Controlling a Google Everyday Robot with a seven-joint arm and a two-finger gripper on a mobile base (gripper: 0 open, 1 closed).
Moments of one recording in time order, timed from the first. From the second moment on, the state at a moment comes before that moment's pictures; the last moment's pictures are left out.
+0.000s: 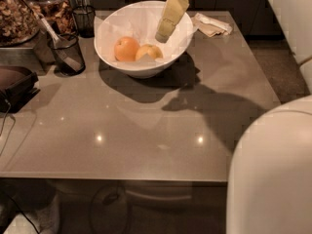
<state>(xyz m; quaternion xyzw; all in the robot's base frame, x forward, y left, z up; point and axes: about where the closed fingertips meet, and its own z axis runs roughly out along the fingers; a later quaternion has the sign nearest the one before) 0.669 -0.047 1.007 -0.59 0.77 0.03 0.25</state>
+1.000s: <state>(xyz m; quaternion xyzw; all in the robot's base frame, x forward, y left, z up) 0.702 -0.019 0.964 -0.62 0.76 0.05 0.20</state>
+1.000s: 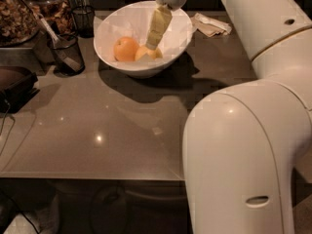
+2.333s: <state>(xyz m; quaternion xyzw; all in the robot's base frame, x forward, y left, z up) 0.713 0.000 0.907 -0.62 0.77 0.08 0.15</state>
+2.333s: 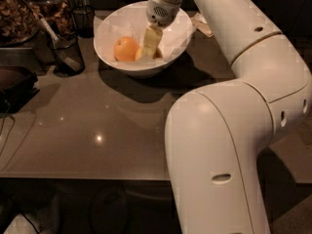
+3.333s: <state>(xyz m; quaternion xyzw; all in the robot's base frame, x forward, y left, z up) 0.719 0.002 0.868 -0.61 0.78 0.10 0.12</state>
